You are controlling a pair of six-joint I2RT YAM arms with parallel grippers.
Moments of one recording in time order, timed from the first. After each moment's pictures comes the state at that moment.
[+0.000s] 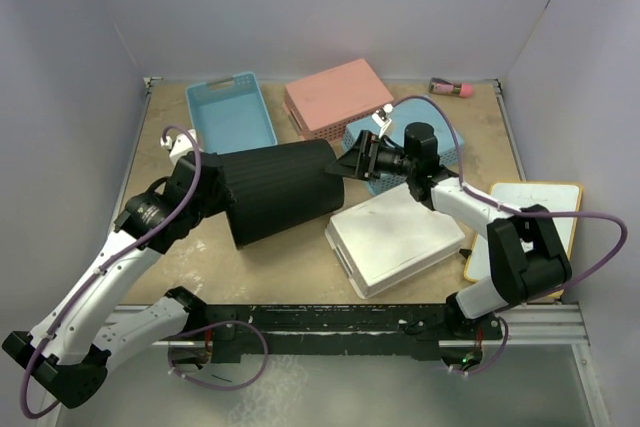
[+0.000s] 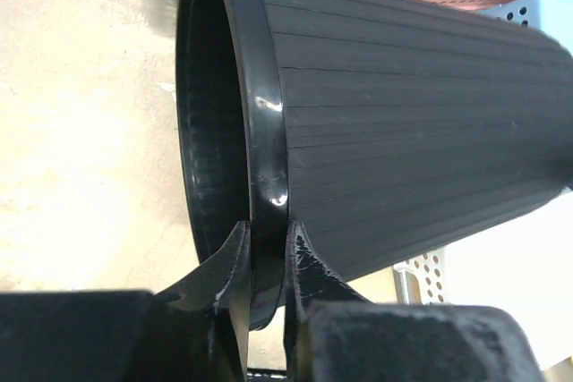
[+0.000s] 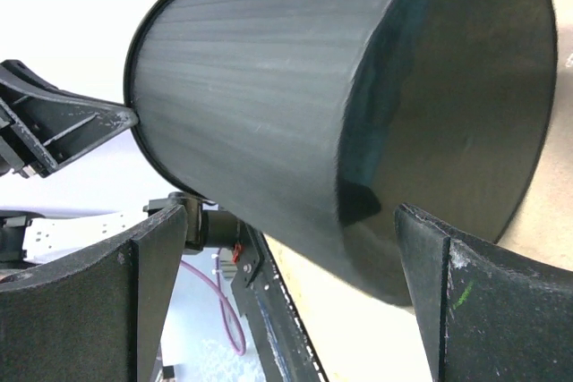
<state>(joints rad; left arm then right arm) -0.56 0.91 1.08 -0.95 -0.41 -0.81 0.37 1.51 0.84 0.36 -0.78 0.80</state>
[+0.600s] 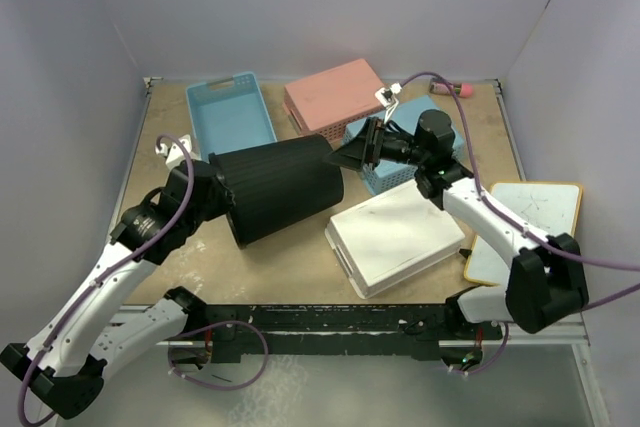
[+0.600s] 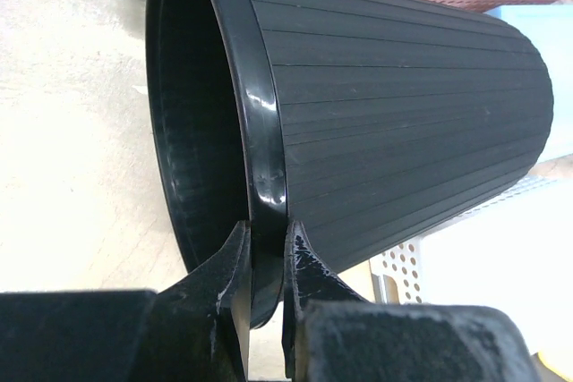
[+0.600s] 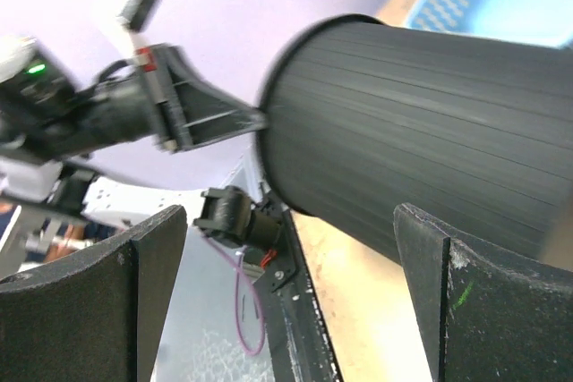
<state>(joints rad) -0.56 0.83 1.01 -0.88 -0.38 -0.83 0.40 1.37 0.93 0.36 -0.83 0.81</state>
